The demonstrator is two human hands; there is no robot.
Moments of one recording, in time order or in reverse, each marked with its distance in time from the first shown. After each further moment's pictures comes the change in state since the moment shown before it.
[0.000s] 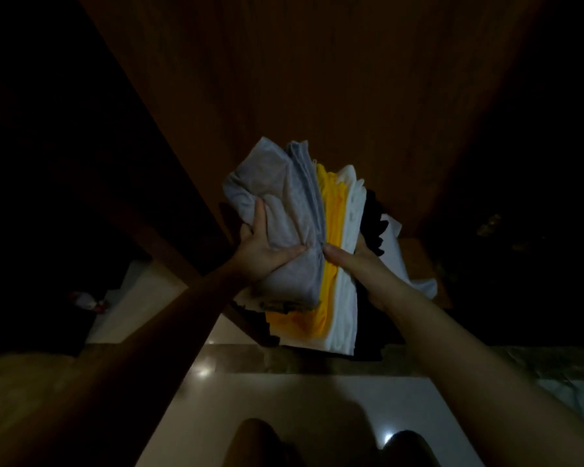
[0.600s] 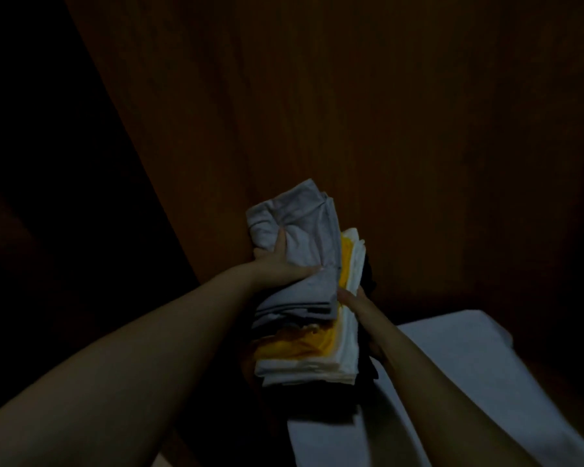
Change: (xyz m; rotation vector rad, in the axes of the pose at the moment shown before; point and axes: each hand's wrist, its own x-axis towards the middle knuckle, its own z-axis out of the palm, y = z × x) left_hand 0.228 -0.094 0.042 0.363 0.158 0.009; right_hand 0.300 0.172 -0.027 0.157 -0.091 -0.144
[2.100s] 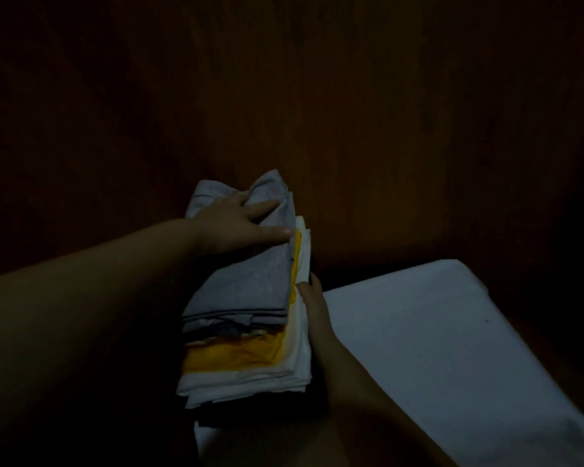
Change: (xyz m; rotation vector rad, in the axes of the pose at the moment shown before) left_hand 0.106 -0.014 0.100 0.454 -0.037 0.233; right_hand 0.081 0.128 -0.052 0.246 0.176 -0.080
